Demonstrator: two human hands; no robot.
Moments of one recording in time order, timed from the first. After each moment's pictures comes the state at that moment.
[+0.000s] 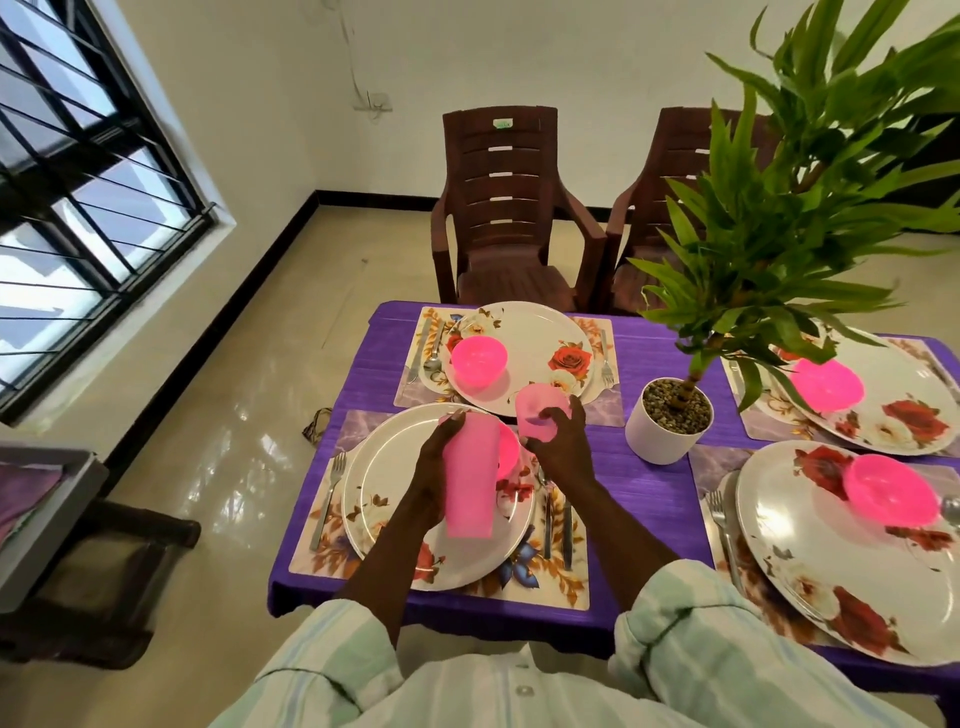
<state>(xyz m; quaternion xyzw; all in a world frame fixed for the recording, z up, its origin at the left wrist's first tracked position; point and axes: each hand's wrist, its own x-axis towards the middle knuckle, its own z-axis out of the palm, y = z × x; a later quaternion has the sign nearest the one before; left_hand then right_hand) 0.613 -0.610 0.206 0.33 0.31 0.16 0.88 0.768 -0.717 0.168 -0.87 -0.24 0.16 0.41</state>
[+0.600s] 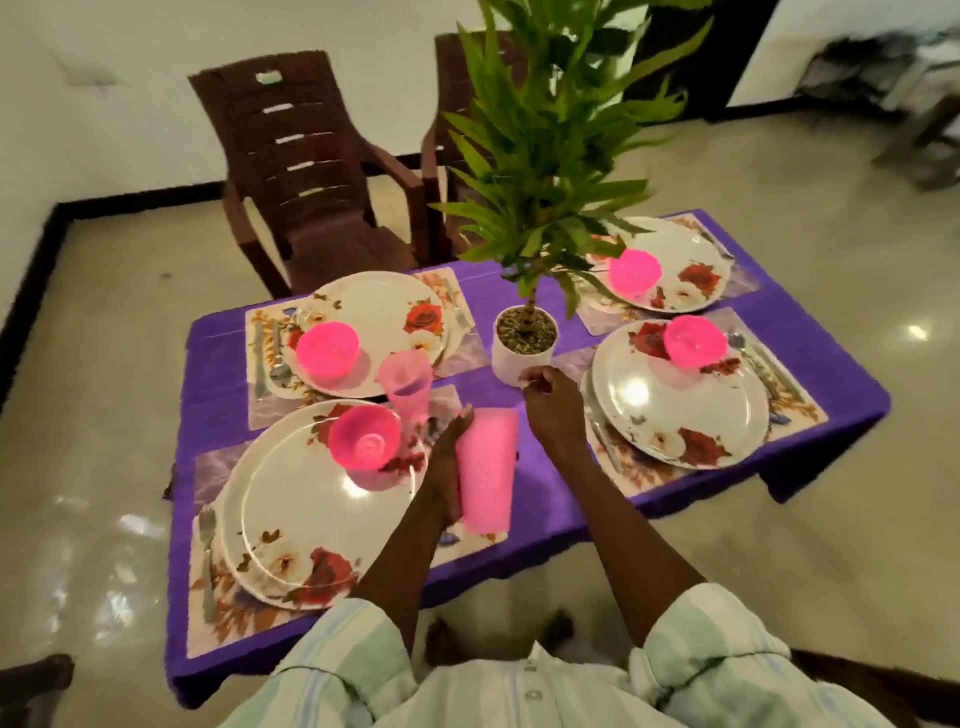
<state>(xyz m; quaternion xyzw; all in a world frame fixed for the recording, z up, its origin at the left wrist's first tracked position) 0.675 -0.722 0.188 0.35 0.26 -0.14 0.89 0.777 -0.840 0.211 -0.85 -0.03 0.02 0.53</state>
